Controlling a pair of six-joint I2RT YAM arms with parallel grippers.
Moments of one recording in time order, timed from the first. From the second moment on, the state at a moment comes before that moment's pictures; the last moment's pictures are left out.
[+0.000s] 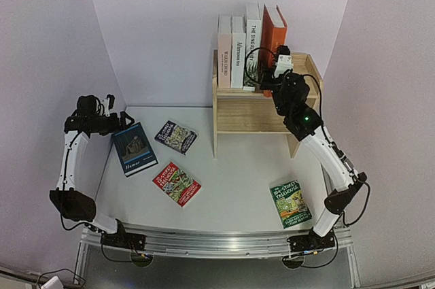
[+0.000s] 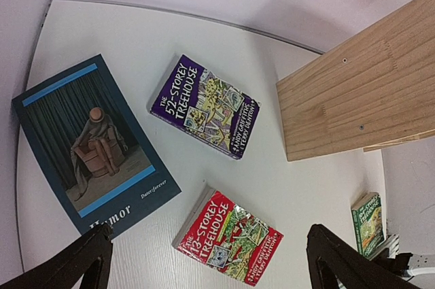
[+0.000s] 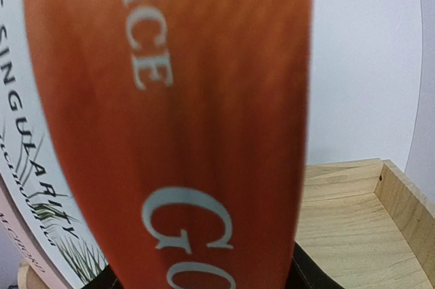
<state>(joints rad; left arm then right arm) 0.07 1.48 1.69 -1.04 0.48 -0.14 0.66 1.75 2.09 -0.19 0.55 0.01</state>
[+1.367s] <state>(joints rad) 0.07 1.48 1.64 -1.01 0.52 -0.16 0.43 1.57 2.19 -0.75 -0.10 0.15</state>
